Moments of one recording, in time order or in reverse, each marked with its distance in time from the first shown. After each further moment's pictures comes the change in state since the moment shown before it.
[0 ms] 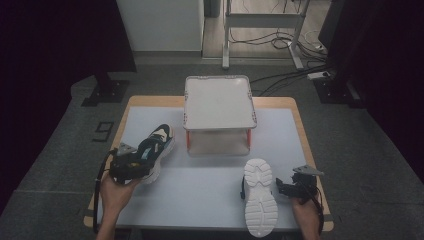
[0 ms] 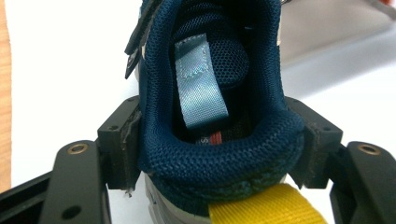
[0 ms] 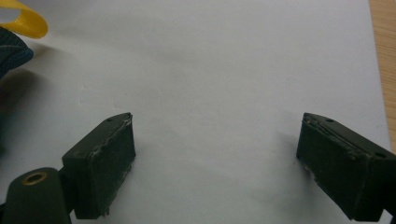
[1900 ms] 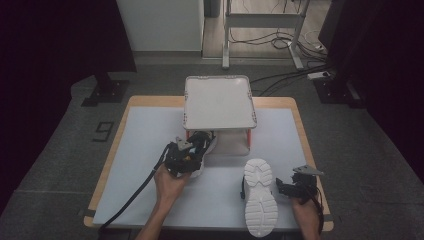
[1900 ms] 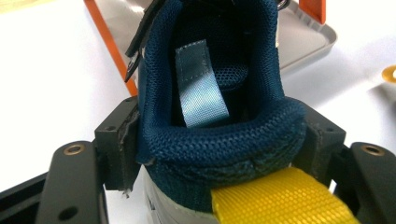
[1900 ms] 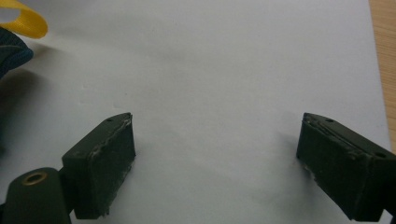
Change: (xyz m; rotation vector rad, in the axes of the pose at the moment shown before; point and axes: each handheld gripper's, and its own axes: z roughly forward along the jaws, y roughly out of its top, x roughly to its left) left arm -0.112 0.049 0.091 -0.017 -0.025 0.088; right arm 0.000 0.000 0.000 0.001 0.000 0.000
